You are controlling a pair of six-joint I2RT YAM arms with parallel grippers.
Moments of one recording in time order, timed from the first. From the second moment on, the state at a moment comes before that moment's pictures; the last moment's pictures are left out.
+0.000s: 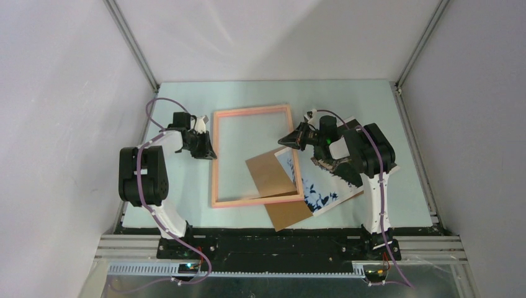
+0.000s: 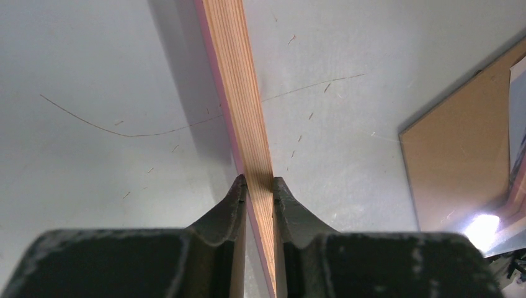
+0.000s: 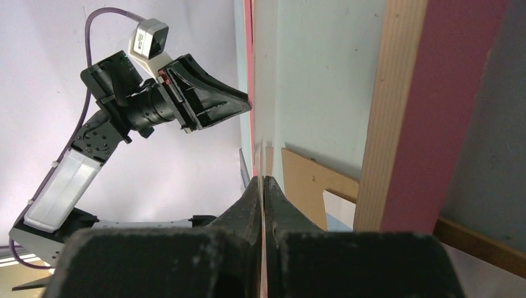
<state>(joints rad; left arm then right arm) 0.03 1.74 1.03 -0.44 0.43 -0.05 0.31 2.22 1.06 0.88 -0.90 1.23</state>
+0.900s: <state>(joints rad) 0.03 1.74 1.03 -0.44 0.43 -0.05 0.31 2.22 1.06 0.84 -0.90 1.14</state>
